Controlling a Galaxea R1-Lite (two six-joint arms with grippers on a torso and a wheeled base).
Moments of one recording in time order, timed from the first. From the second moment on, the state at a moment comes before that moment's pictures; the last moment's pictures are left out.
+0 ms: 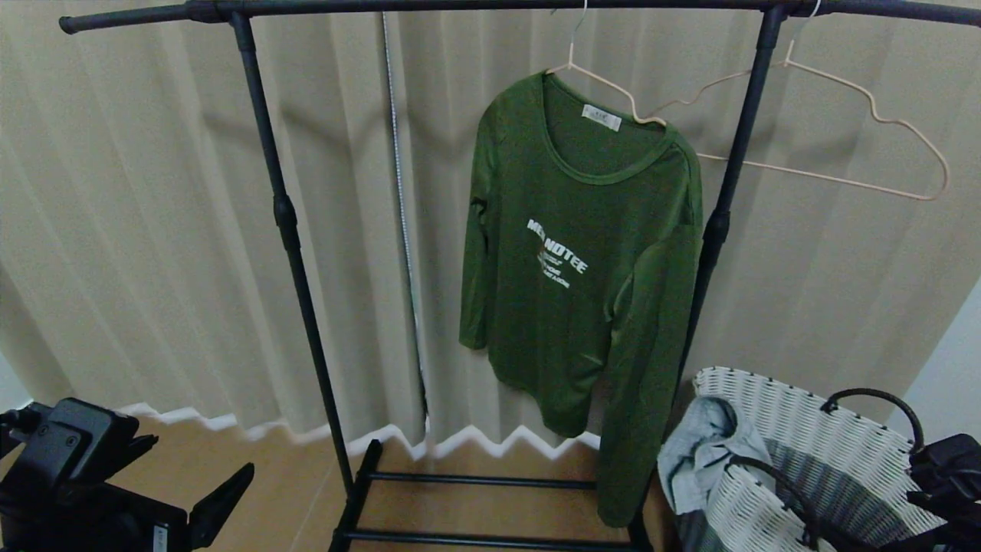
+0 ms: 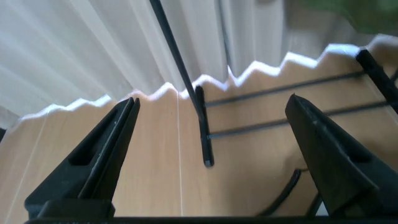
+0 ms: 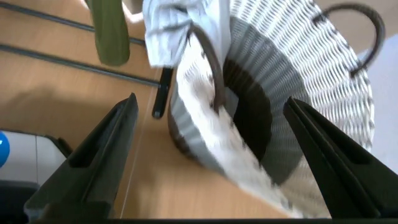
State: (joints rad) left arm -0.23 1.17 -0.06 -0.72 0.16 0.20; right arm 0.01 1.22 -0.01 -0.57 -0.08 -0.18
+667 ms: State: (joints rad) left arm -0.23 1.13 -0.05 -0.74 0.16 0.20; right arm 0.02 1.26 -0.04 -0.57 -0.08 -0.37
